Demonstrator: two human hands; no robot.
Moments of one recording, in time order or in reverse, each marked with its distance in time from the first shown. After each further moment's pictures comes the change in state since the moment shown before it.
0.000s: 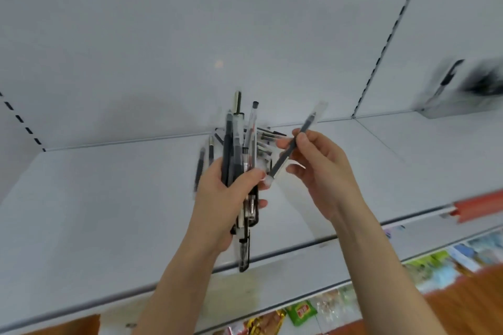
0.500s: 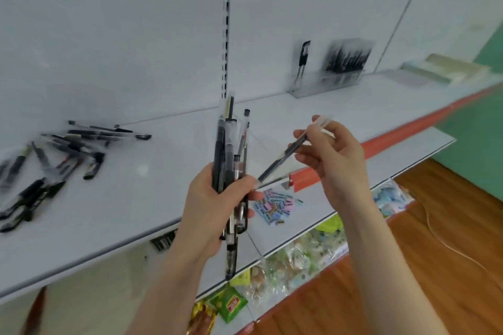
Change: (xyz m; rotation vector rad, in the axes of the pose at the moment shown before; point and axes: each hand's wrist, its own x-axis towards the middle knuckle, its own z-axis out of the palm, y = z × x) left_hand -0.043 -0.071 0.213 0.039 -0.225 -0.070; right_hand -0.052 -0.071 -0.245 -0.081 0.429 -0.204
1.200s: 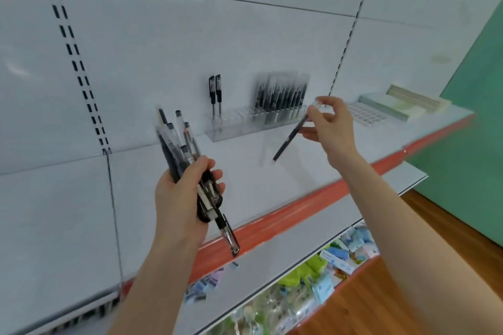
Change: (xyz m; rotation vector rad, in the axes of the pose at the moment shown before) left_hand 0.138 -0.019 0.229 -0.398 0.213 0.016; right_hand 0.280 -0.025 -0.198 -0.357 0.071 -0.110
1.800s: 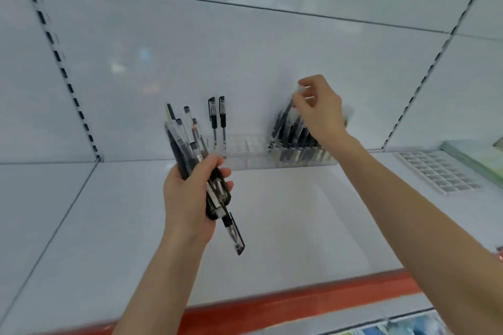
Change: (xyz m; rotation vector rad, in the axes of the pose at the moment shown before) left_hand 0.085 -0.044 0.105 -0.014 0.271 0.190; right_hand 0.184 0.025 0.057 -0.237 -0.378 -0.455
